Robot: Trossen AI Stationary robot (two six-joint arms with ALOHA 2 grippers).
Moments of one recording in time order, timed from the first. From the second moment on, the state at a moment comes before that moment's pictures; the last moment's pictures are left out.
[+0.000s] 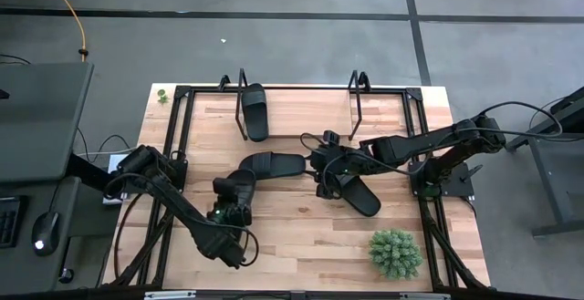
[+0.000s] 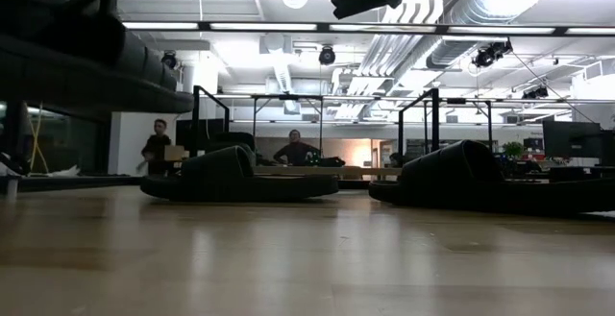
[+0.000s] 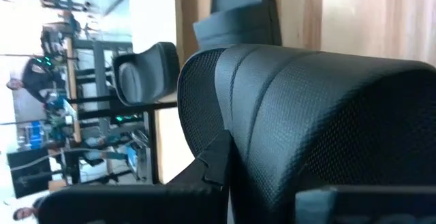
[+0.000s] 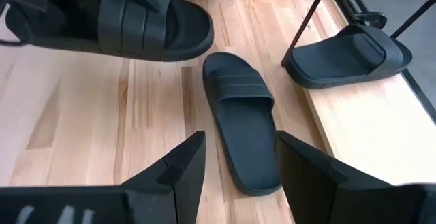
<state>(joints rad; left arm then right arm) -0.63 1.90 1.37 -1.57 -0.83 -0.85 0.20 1.50 1.26 -0.46 0.33 0.11</state>
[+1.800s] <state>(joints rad) 0.05 1.64 1.37 -0.70 -0.91 0.17 0.14 1.35 1.26 -0.68 0.36 -0.15</state>
